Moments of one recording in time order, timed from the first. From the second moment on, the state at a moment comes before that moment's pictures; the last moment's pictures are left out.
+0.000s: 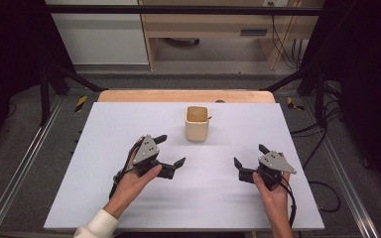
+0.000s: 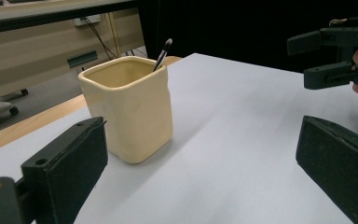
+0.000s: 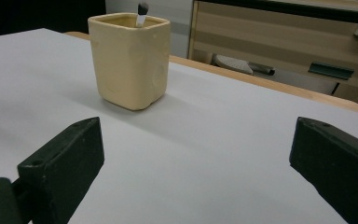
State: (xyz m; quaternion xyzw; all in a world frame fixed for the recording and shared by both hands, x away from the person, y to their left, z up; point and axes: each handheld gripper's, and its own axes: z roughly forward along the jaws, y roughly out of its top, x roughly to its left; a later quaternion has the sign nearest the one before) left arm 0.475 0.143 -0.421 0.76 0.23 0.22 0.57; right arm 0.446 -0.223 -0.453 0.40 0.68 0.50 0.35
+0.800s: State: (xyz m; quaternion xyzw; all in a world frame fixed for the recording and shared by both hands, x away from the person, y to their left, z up) left arm 0.465 0.172 -0.427 0.75 0.24 0.23 0.57; right arm 0.446 -0.222 -0.454 0.40 0.68 0.50 0.35
